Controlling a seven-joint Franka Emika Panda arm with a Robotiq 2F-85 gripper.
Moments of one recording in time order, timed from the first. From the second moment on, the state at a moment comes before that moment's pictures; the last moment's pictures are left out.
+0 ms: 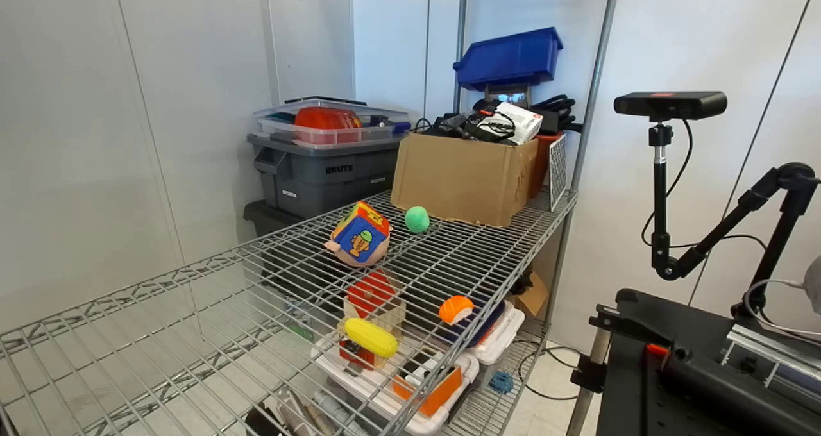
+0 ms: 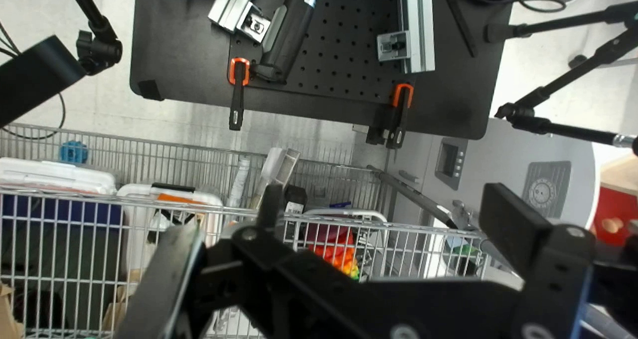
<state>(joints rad) 0.02 -0.50 -0.17 -2.21 0.01 1.52 -0.32</state>
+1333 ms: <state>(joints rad) -0.09 0.34 -0.14 -1.62 0.38 2.18 0.05</state>
